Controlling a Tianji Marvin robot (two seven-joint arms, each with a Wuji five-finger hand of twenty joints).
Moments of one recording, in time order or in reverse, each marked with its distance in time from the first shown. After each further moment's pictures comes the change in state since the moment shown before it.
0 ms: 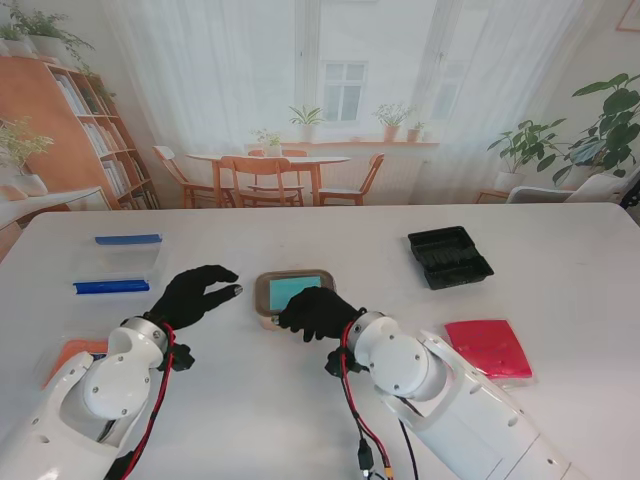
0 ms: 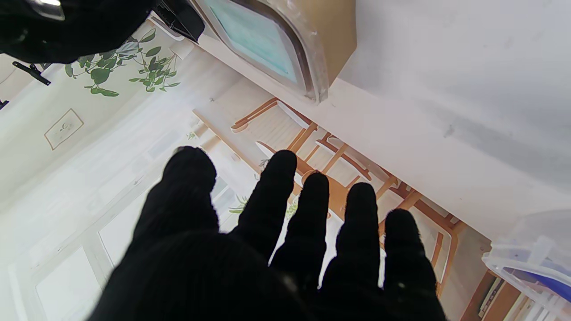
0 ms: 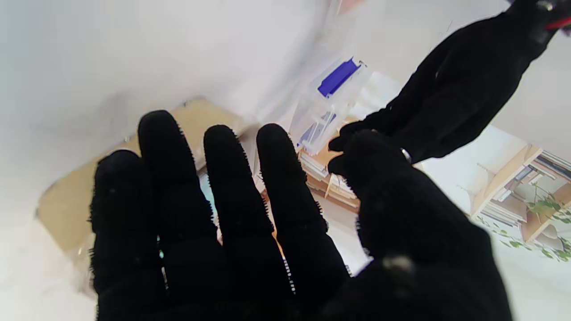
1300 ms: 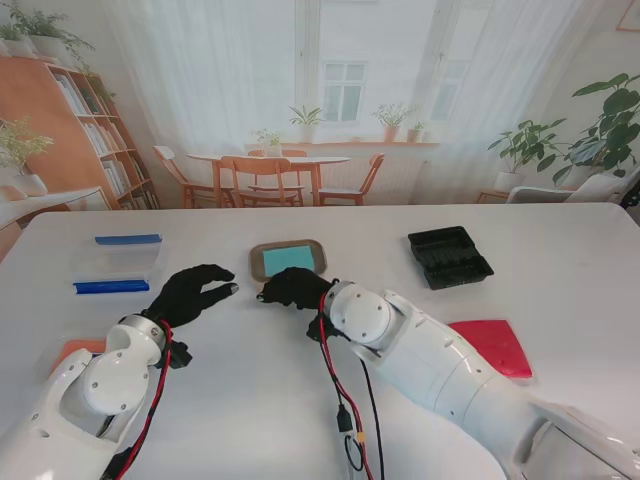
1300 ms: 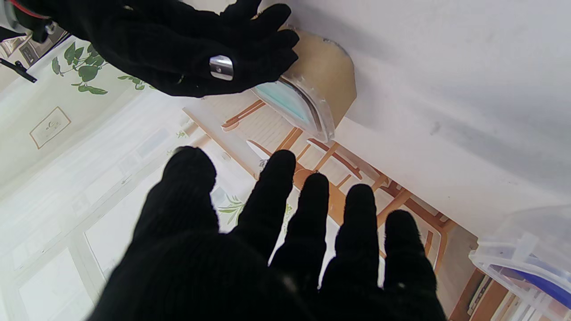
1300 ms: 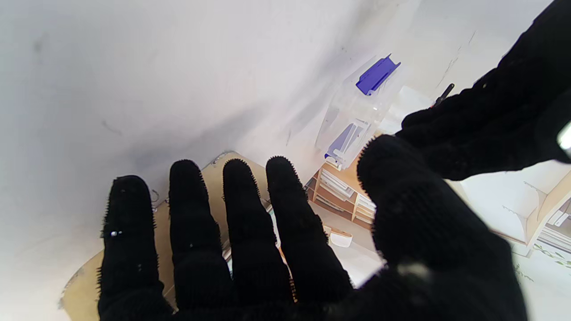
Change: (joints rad) left arm -0.019 0.003 -0.001 0.027 -0.006 0.009 -0.003; right arm 0.362 -0.194 -0.232 0.574 0.169 -0.174 0.012; left_hand 0.000 0.000 0.000 0.000 0.000 -0.008 0.000 0.000 -0.003 -0.001 0.000 0.000 -0.001 -0.012 -0.019 -0.012 0.000 0.000 -0.016 0.003; right_hand -0.079 0.019 0.001 0.000 -0.221 -0.012 -0.199 -0.114 -0.277 -0.064 -0.128 -0.166 -0.367 -0.089 -0.227 -0.145 -0.349 -0.027 -0.280 -0.180
